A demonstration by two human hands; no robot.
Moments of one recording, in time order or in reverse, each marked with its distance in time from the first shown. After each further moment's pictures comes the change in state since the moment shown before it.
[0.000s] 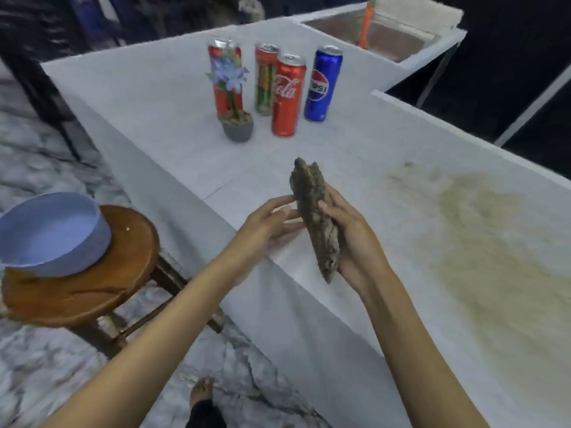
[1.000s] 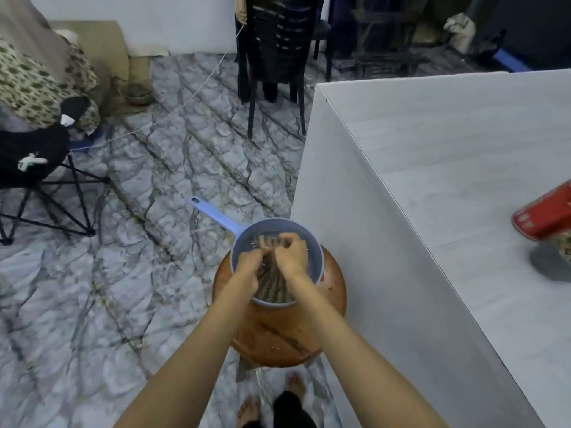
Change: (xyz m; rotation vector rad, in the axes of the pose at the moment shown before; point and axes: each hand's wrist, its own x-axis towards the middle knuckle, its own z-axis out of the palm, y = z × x) left_hand -0.032 -0.026 -0.429 -0.335 1.050 -0.394; right_hand 0.218 0.280 0.391 -0.858 -0.136 0.296
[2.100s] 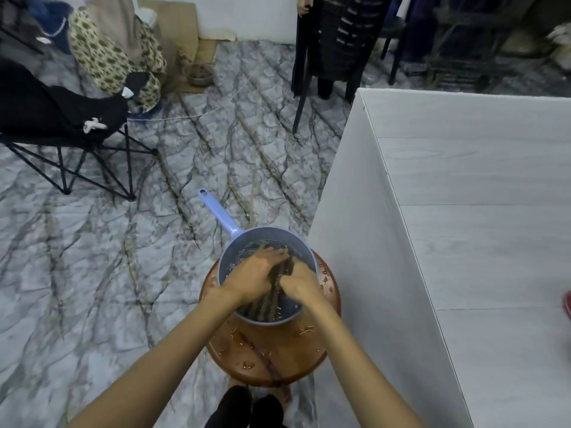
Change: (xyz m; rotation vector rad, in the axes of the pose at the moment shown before) left_hand 0.006 -0.005 0.006 1.251 -0.124 0.773; right_hand 0.017 -0.006 -0.056 -0.546 -0.473 -0.006
